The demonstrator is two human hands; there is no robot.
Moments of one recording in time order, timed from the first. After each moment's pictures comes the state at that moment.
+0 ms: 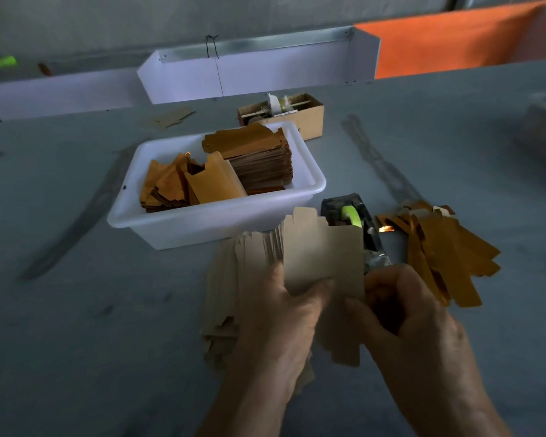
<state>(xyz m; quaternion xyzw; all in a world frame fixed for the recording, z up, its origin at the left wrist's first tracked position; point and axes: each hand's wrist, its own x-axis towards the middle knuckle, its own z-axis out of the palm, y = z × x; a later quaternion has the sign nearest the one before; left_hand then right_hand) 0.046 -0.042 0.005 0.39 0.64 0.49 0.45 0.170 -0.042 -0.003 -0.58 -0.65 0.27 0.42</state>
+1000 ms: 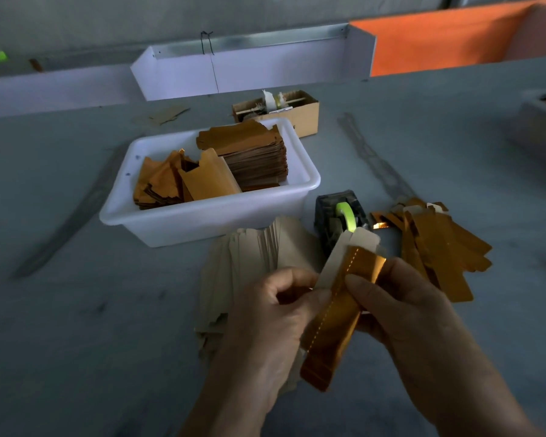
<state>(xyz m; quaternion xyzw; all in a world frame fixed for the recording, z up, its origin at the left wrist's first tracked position) 0.037 -0.049 0.002 0.44 0.59 0.47 0.49 0.174 -0.030 0.004 -0.51 -0.43 0.59 0.45</state>
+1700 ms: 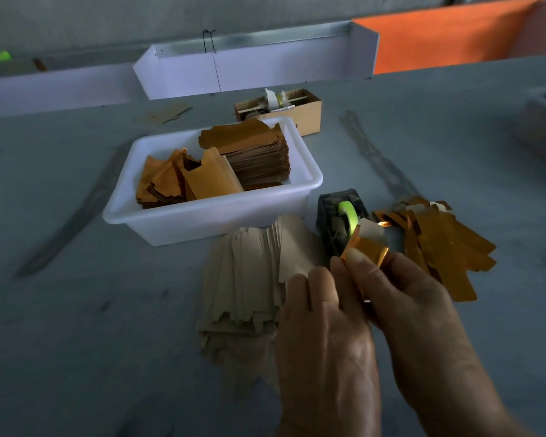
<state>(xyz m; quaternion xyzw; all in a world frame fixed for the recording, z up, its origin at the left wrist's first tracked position) 0.084 -0.060 -0.004 0.67 0.70 0.27 0.02 0.165 -0.030 0.007 -0.53 -0.45 0.53 0.48</state>
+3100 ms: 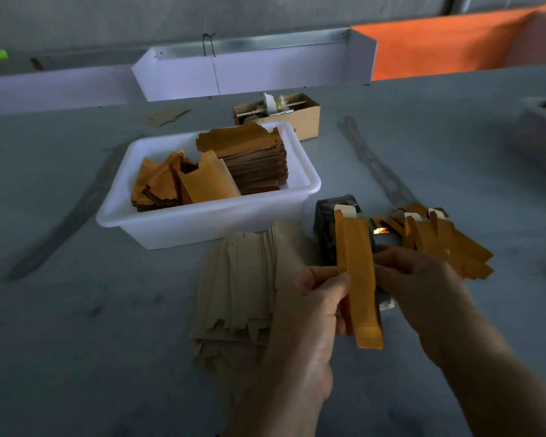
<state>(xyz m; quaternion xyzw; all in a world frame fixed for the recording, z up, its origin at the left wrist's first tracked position) 0.077 -0.029 -0.004 0.28 0.57 0.53 0.57 0.197 0.018 -0.015 -0.61 -0.55 0.43 0.37</state>
